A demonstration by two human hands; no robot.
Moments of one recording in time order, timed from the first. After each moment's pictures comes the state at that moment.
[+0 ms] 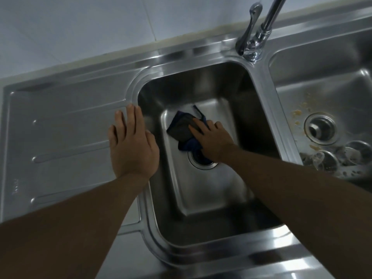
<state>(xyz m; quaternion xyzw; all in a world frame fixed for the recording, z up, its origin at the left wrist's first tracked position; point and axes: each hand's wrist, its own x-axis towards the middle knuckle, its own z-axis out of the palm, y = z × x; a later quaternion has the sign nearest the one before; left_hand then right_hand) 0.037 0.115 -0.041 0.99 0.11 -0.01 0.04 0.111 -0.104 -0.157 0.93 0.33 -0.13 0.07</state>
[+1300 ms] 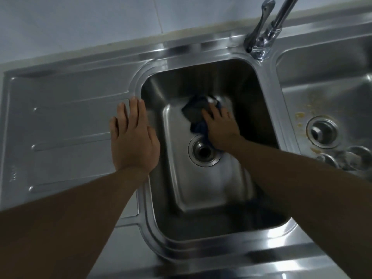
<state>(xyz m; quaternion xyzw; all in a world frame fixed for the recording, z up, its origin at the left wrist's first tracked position) 0.036 0.113 -0.041 0.99 0.11 0.00 0.04 0.138 -0.110 -0.145 0.96 0.21 -0.17 0.05</state>
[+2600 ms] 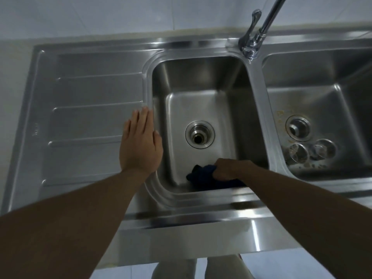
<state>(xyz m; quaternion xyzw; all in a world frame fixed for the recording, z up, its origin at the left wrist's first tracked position) -0.055 0.102 -0.031 0.99 0.09 0.00 0.11 -0.008 -0.142 -0.063 0.80 0.10 -0.58 -0.04</state>
